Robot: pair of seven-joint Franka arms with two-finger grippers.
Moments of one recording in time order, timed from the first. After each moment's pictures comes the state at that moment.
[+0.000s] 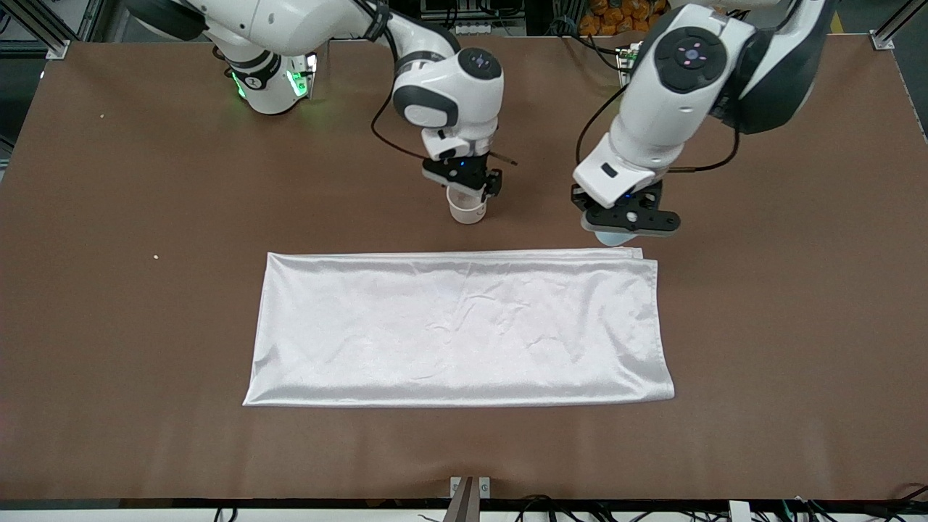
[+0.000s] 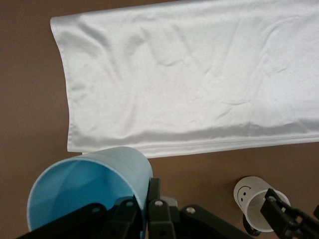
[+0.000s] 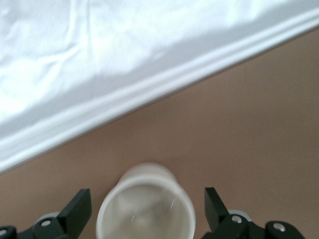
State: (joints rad) left arm -0.20 0.15 -0.39 -1.73 0.09 1.91 -0.52; right arm 0.17 0.67 0.90 -1.76 -0.77 2.04 1.79
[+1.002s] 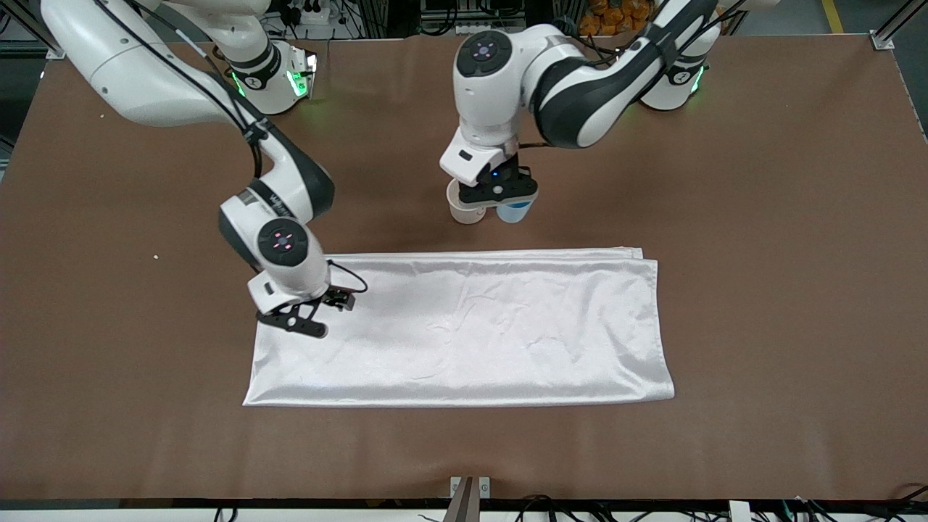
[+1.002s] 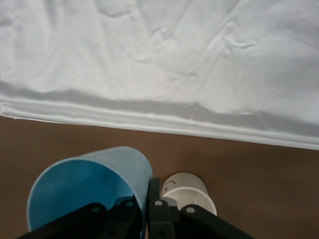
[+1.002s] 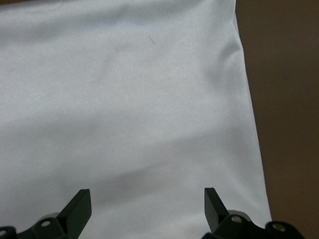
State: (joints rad) left arm -0.22 0.48 -0.80 -1.64 0.48 1.94 -1.25; right arm -0.17 0.68 0.64 -1.63 -0.59 2.04 0.90
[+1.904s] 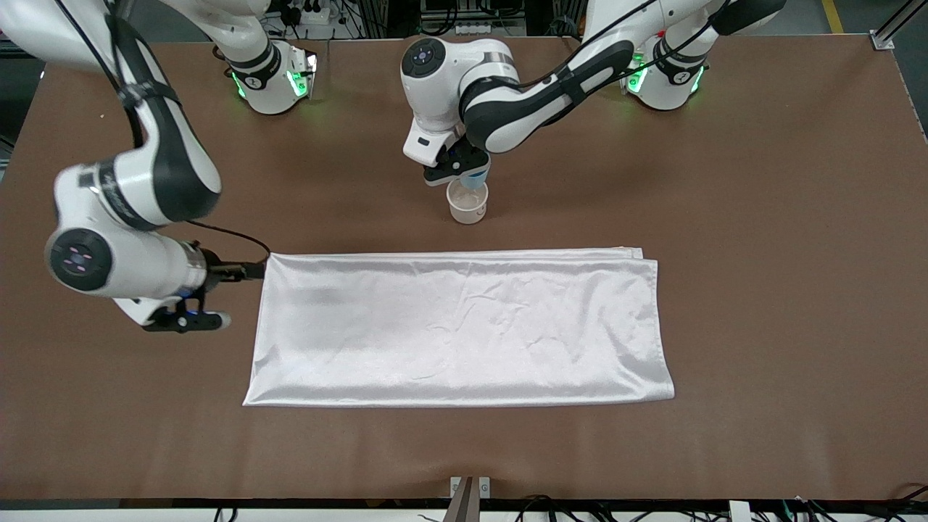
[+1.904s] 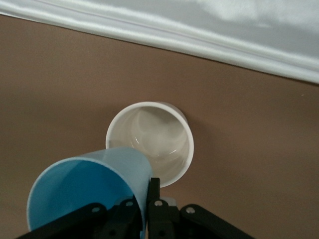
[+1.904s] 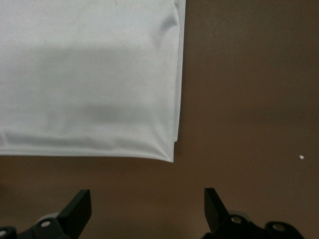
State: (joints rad) left arm -0.29 0.71 -0.94 -1.67 0.61 1.93 -1.65; right arm -0.19 0.40 0.39 -1.54 -0.09 1.65 0.17
